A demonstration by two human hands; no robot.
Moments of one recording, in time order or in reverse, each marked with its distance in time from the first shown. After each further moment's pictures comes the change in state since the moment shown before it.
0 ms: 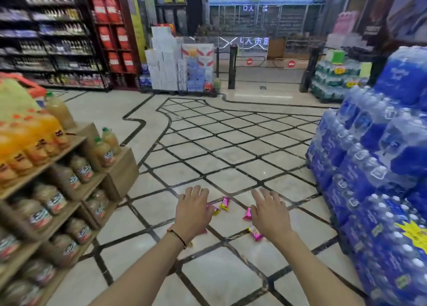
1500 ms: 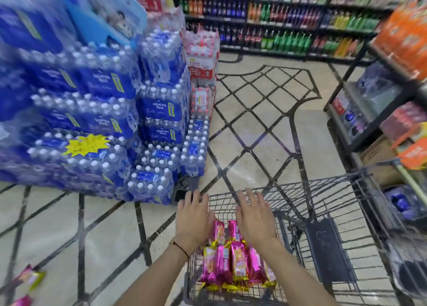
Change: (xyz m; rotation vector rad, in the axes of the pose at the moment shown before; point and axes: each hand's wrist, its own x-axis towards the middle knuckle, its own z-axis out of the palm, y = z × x) left_hand -0.362 0.667 0.104 -0.198 -0.289 1.483; right_hand -0.665 0.305 0.022 -0.118 0.067 1.553
